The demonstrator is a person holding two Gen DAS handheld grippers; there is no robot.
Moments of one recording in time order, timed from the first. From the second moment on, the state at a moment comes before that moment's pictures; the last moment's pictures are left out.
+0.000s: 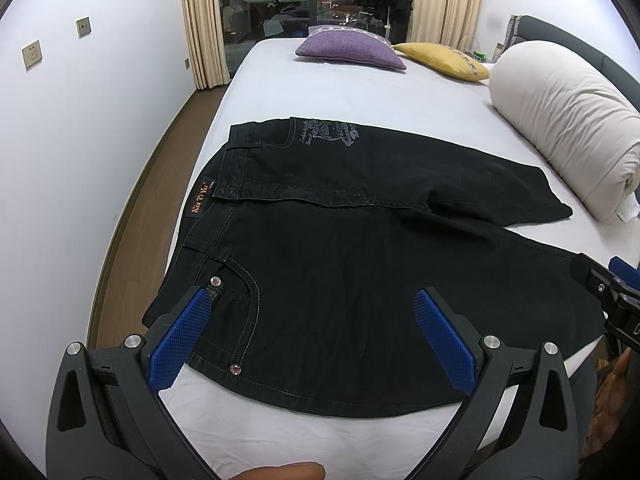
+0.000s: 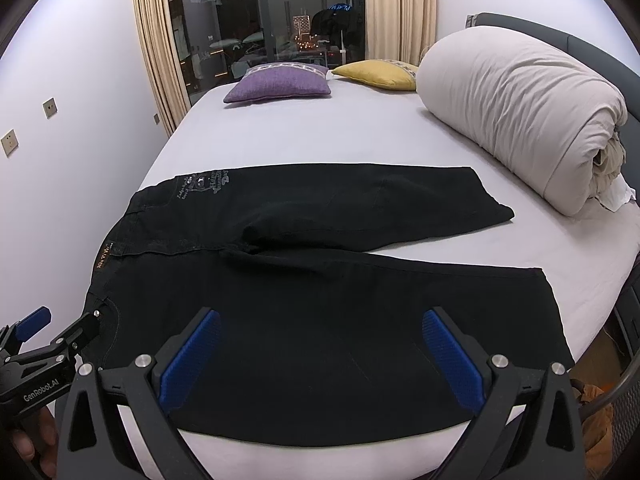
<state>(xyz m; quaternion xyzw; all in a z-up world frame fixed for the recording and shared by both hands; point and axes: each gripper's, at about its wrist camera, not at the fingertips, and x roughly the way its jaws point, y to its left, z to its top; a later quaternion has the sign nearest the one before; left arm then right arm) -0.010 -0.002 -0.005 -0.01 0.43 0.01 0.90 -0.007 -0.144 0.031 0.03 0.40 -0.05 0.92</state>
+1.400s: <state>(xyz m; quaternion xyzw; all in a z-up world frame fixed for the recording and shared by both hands) 0.002 0.012 -0.013 -0.01 0.43 0.01 0.90 -0.005 -0.141 0.024 0.02 0.41 -0.06 0.91</state>
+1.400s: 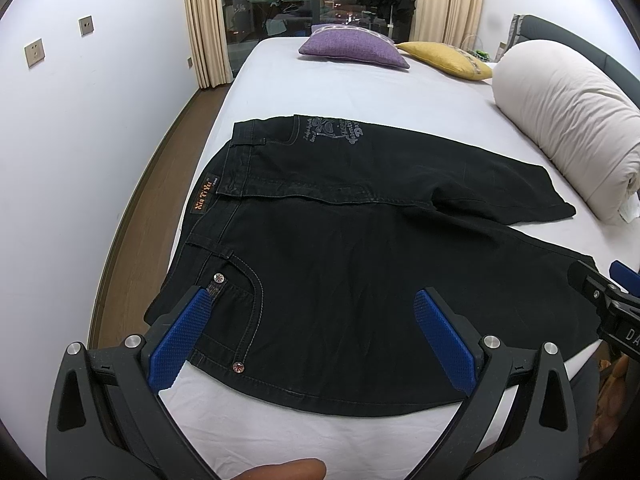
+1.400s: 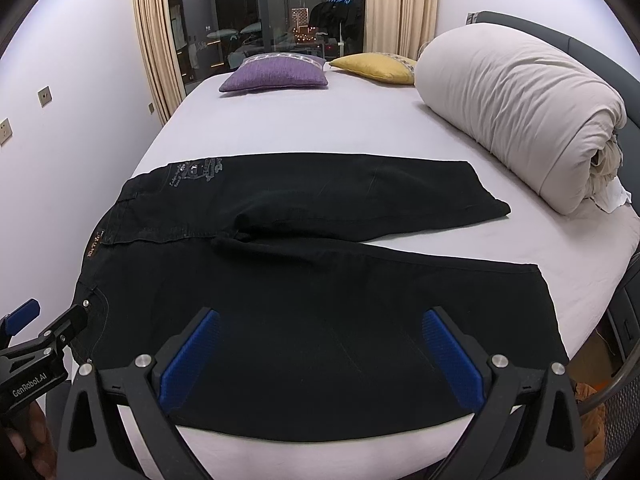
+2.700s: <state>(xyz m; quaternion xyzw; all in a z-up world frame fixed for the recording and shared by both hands) 0.235 0.057 -0.006 0.13 0.43 -0.10 0.89 0.065 -0.159 0.011 0.00 0.41 0.14 0.90</state>
